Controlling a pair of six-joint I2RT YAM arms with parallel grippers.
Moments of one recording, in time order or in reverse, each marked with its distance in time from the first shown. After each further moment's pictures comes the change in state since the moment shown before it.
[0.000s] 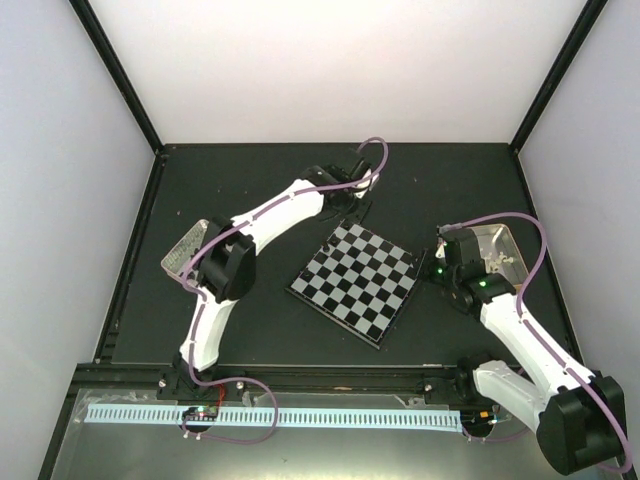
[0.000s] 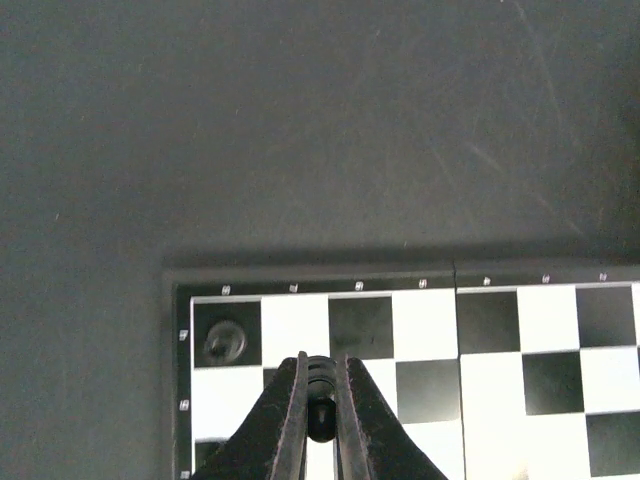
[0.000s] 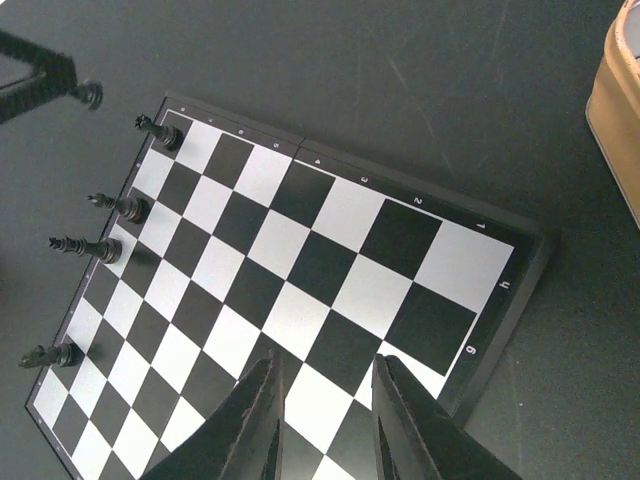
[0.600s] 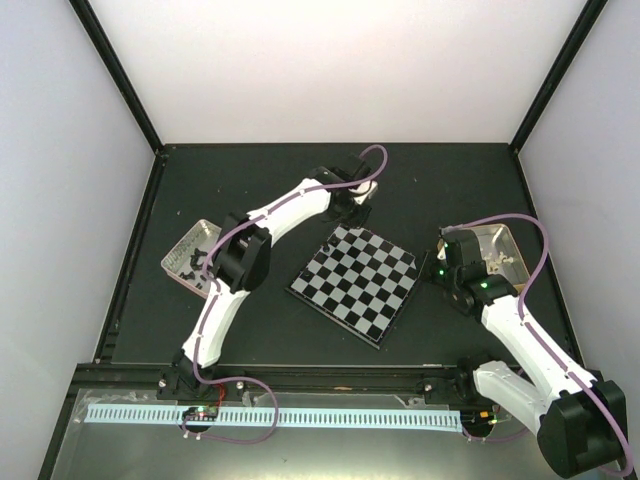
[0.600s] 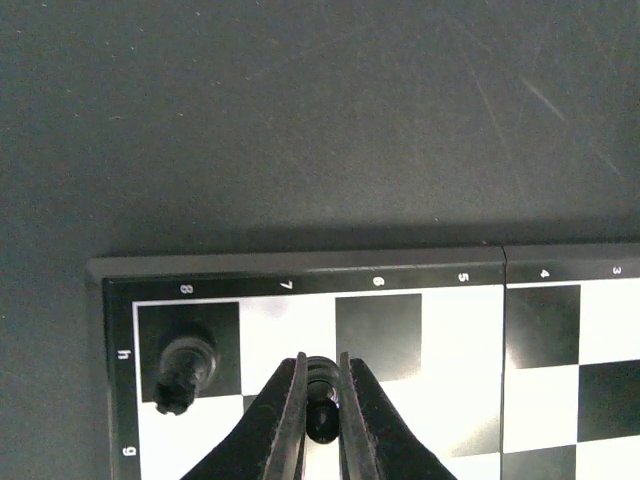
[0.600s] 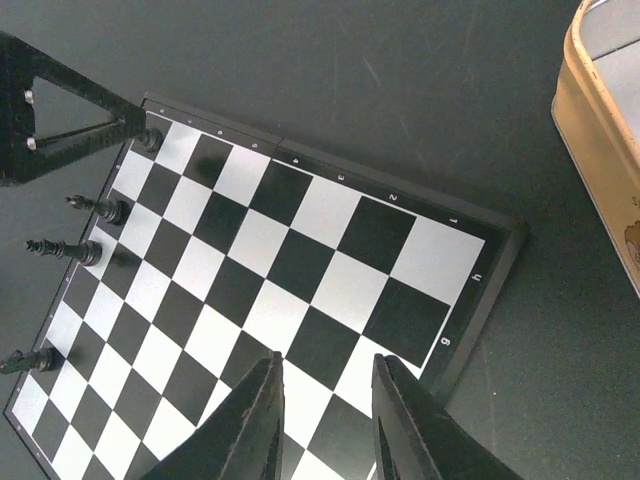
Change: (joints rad) left arm 0.028 0.181 0.136 -0.080 0.098 -0.011; right arm 0.000 -0.019 0.000 -0.032 0.034 -0.001
